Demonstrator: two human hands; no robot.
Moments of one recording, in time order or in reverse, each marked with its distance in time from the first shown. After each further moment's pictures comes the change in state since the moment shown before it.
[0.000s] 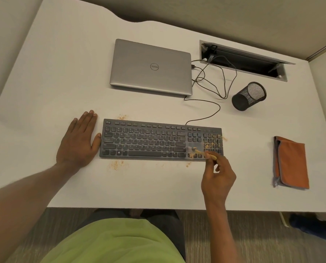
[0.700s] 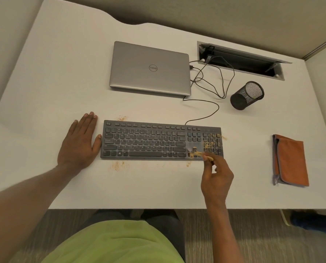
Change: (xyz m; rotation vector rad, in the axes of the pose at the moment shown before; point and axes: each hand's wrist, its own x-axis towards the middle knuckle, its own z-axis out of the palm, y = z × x) left_hand 0.000 -0.002 0.001 -0.004 0.018 0.017; right_hand -0.005 0.012 0.000 -0.072 -0.038 -0.034
